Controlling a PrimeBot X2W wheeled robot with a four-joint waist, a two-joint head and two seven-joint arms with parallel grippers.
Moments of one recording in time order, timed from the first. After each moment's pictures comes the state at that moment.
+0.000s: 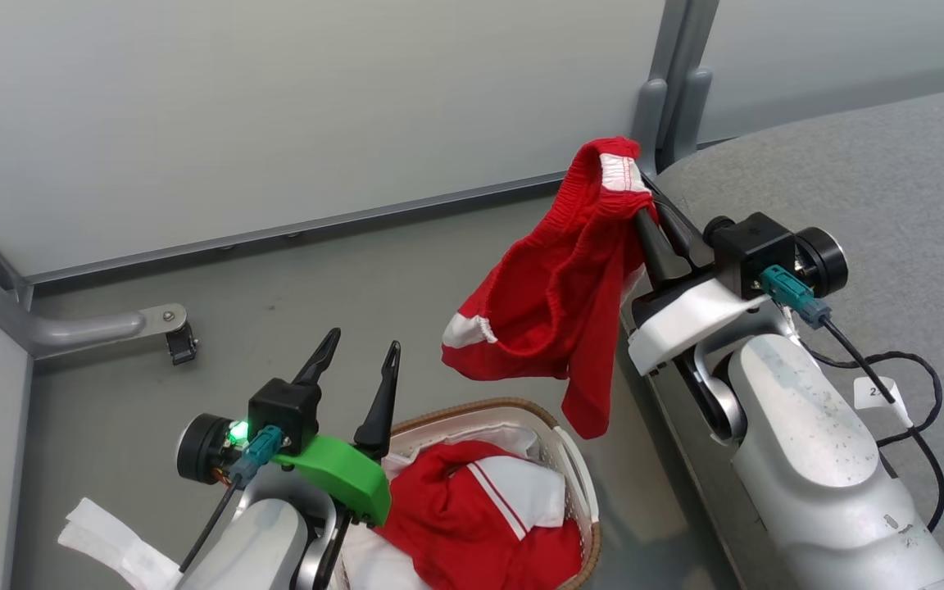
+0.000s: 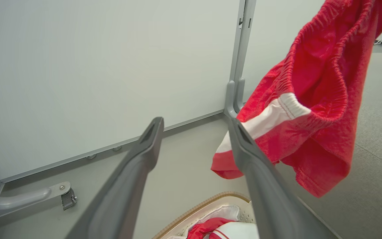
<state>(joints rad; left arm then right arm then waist) -0.35 0.20 -0.60 0.45 -0.46 0.04 -0.26 -0.58 -0.05 0.28 0.43 0.15 0.13 -0.26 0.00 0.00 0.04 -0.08</state>
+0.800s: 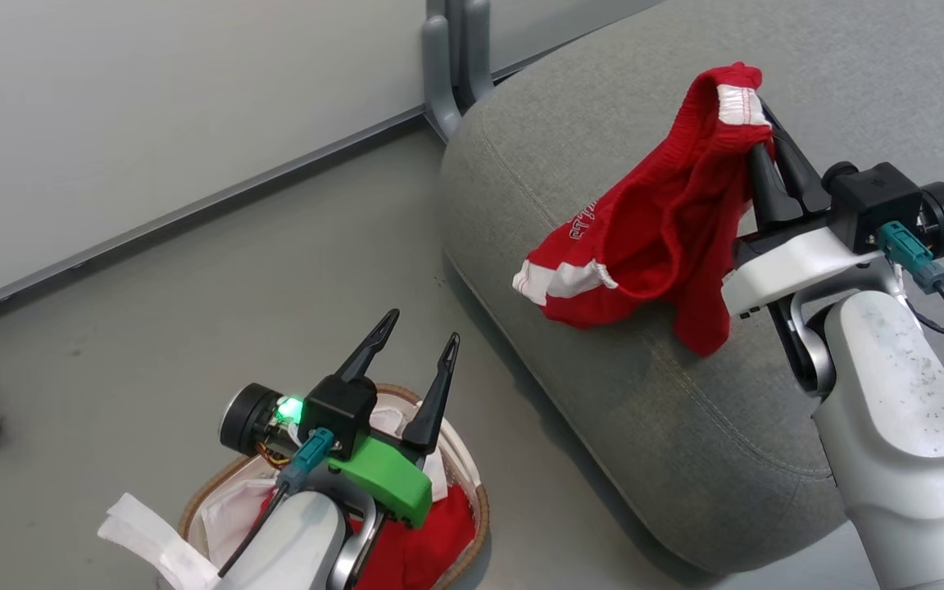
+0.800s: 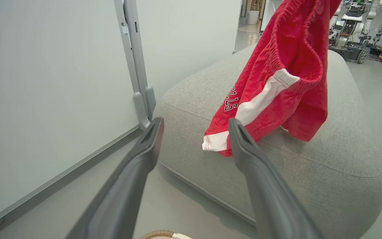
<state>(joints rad) -0.35 0.13 -0.59 0.37 -0.30 -0.04 -0.26 -0.60 -0.13 0.12 0.36 0.09 0.13 -0.26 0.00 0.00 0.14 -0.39</state>
